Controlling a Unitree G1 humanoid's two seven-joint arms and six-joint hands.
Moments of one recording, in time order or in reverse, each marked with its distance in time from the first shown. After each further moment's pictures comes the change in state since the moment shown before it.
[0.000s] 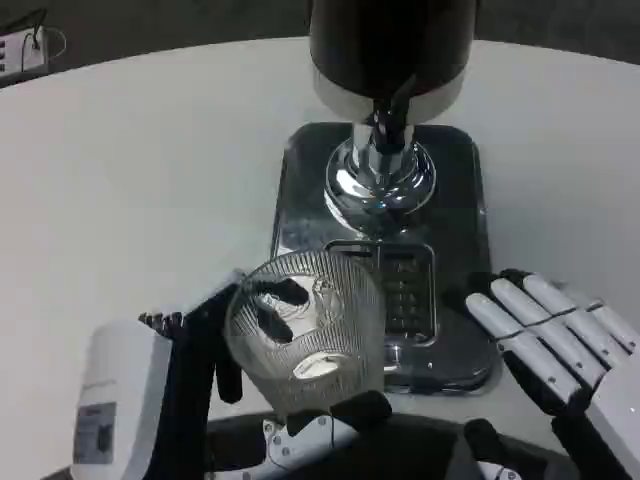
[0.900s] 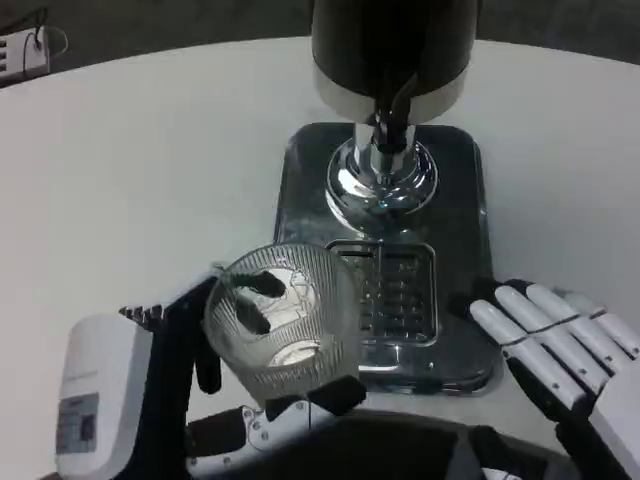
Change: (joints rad) left arm -0.046 0.006 0.060 0.059 -0.006 -0.006 0.007; right arm 0.022 -0.004 -0.010 -0.005 0.001 0.000 0.005
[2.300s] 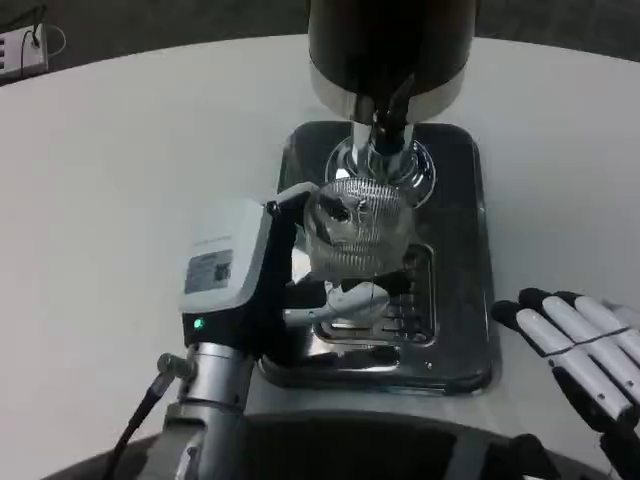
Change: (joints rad) left arm -0.755 0.071 -0.142 0.899 0.045 0.021 0.185; right arm 0.094 0.014 -0.087 -0.029 0.026 0.000 0.002
